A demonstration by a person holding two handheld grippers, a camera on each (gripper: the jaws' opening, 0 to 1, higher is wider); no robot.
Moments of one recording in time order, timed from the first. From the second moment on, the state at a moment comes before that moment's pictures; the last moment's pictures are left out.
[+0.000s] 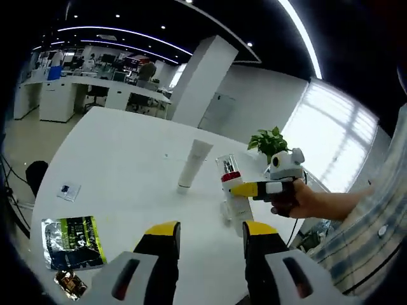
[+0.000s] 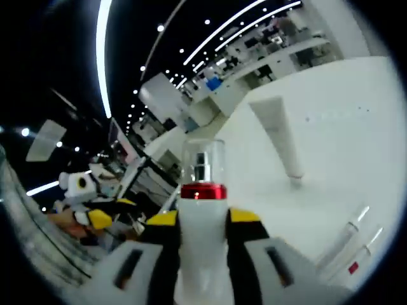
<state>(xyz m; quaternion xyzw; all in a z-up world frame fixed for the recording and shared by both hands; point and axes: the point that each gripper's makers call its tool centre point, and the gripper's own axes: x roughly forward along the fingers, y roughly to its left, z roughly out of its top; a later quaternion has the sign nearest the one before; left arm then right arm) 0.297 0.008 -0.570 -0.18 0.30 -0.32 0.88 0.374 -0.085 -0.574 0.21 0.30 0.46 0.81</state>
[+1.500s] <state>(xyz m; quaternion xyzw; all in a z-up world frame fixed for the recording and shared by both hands) 0.259 -0.050 -0.482 -0.27 0.20 -0.52 0.78 0.272 0.001 -0.441 0.24 0.17 0.73 0.62</state>
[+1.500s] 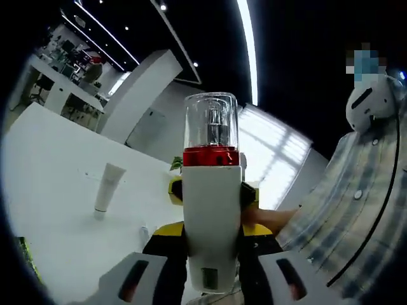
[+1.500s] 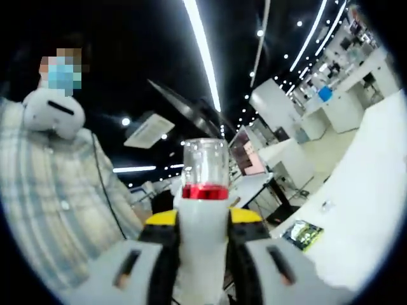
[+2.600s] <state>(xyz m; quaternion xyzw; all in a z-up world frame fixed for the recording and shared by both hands) 0.274 -0.029 -0.500 -0.25 0.21 -0.46 0.83 0.301 0.015 -0.440 0.13 0.23 0.65 0.71</state>
